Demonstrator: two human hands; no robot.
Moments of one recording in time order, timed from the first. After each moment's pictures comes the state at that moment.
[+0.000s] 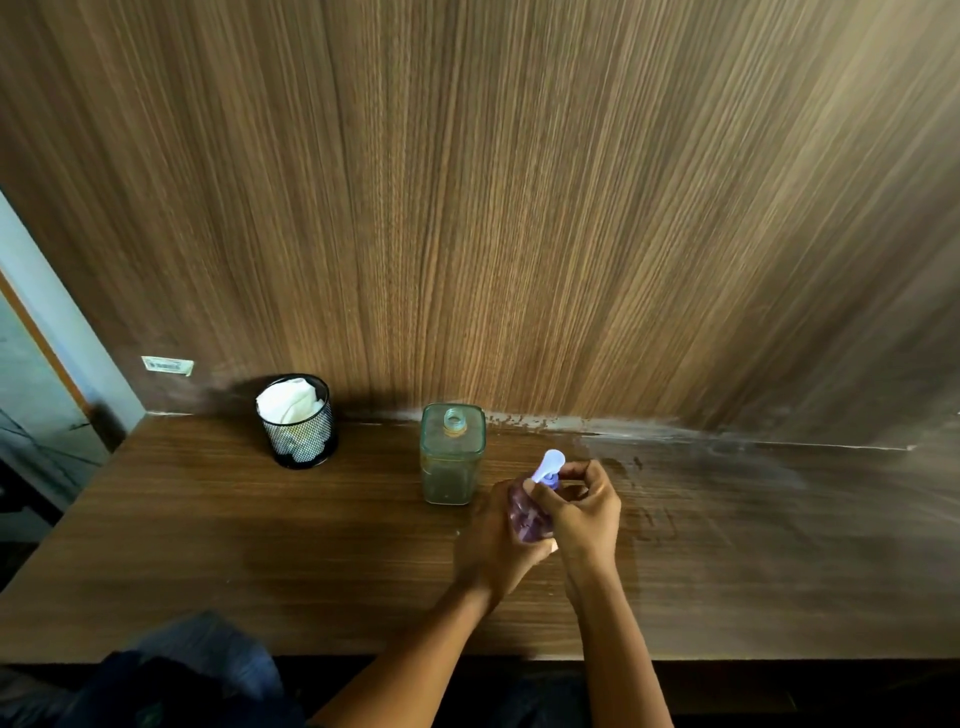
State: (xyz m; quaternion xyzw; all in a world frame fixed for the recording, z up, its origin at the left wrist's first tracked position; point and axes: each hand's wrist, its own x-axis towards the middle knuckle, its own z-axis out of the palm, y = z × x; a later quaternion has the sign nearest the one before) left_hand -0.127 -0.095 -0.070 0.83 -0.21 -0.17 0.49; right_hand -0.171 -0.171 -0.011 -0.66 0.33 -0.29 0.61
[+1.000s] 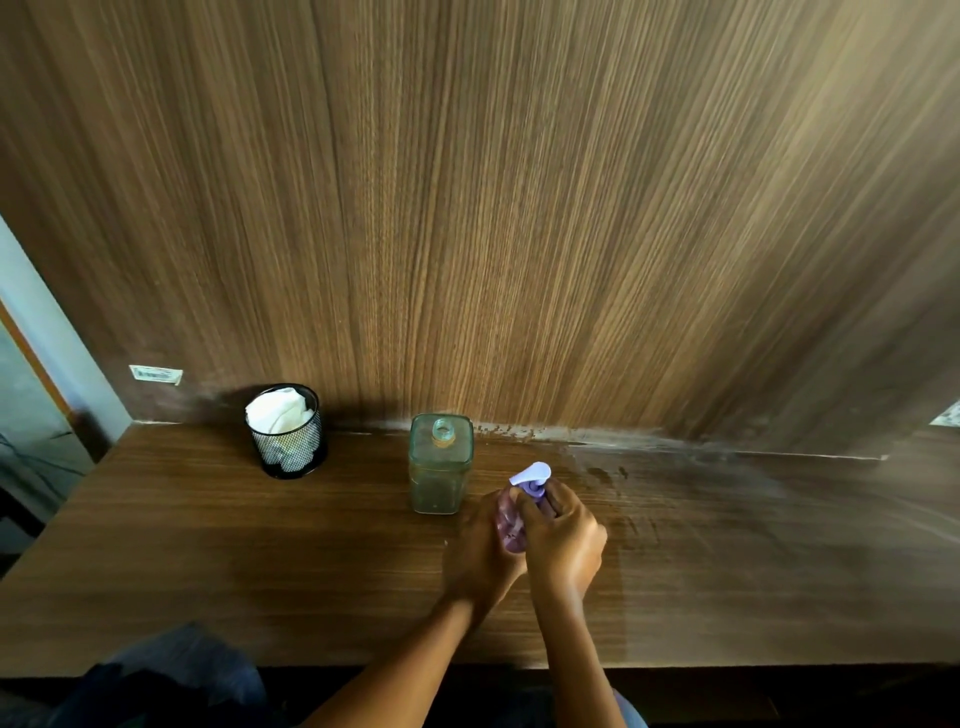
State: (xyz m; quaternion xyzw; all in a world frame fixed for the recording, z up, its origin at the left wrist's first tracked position) left_hand -0.131 -0.095 -0.059 0.83 -0.25 -0.14 0.47; right_hand -0.174 -0.149 -0.002 -0.76 0.44 -0.27 0.40
